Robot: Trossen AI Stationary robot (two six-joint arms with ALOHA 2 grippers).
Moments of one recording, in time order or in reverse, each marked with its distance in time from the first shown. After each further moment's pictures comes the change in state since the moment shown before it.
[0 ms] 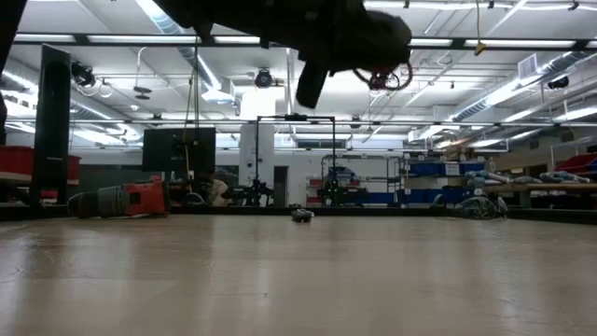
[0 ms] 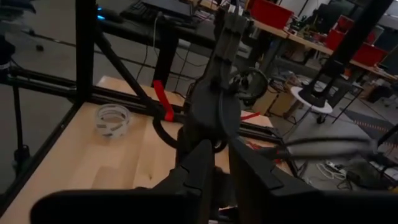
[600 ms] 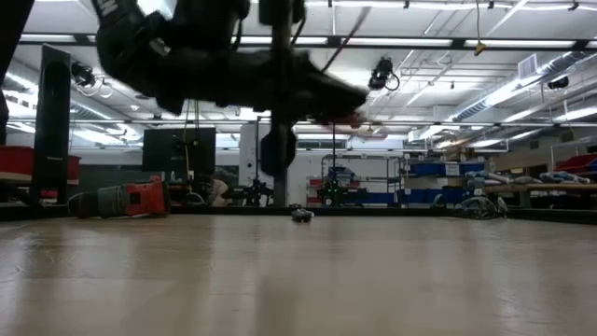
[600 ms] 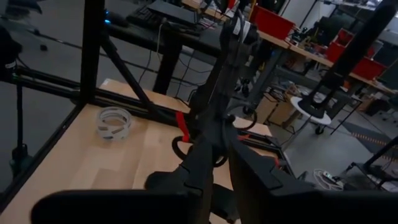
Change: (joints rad) left arm 0.060 0.020 -0.306 0.400 0.307 -0.529; right arm 0.018 0.000 0.000 0.029 0.005 -0.053
